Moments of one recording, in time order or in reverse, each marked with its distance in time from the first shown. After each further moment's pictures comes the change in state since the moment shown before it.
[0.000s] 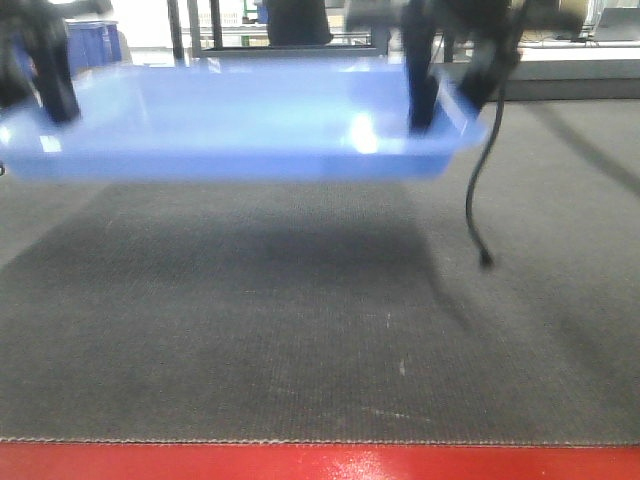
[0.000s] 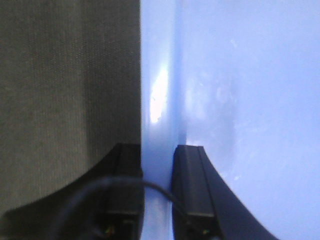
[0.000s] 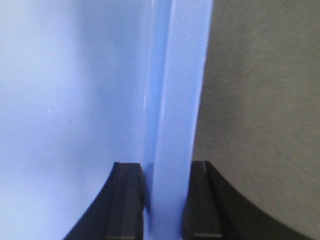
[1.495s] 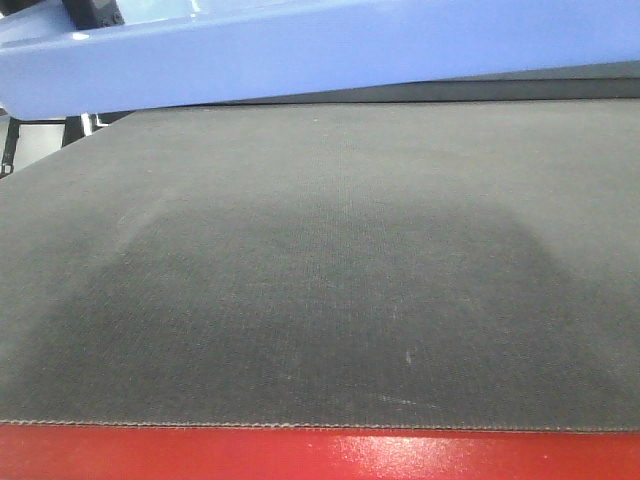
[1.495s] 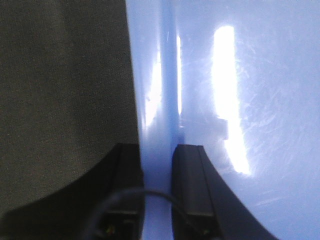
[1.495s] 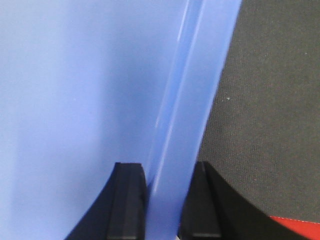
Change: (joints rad) left arm -0.370 -0.278 0.161 0.079 0.074 -0.222; right arm 0.028 -0.668 0.467 -0.048 0.085 -0.040
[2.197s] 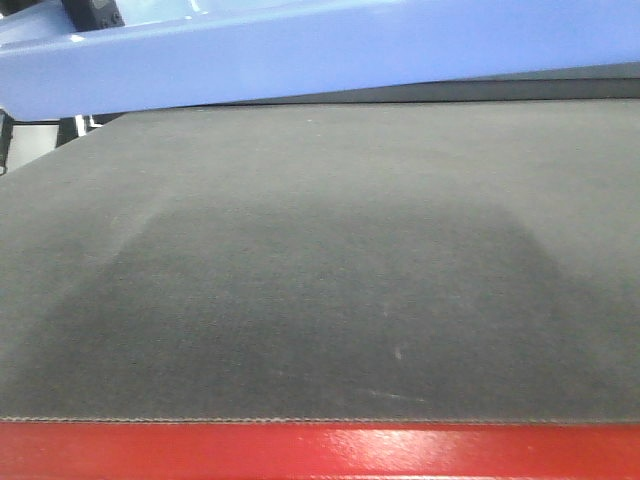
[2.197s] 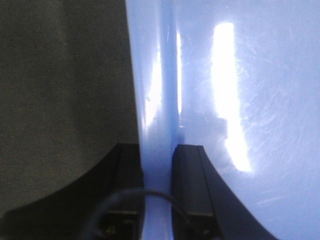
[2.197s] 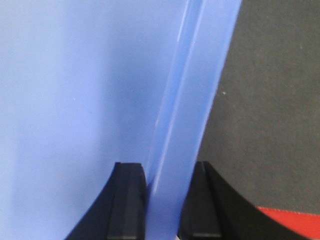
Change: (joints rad) left arm 0.000 0.000 0.000 0.000 0.000 0.000; right arm 0.000 0.000 0.002 0.000 -0.002 0.000
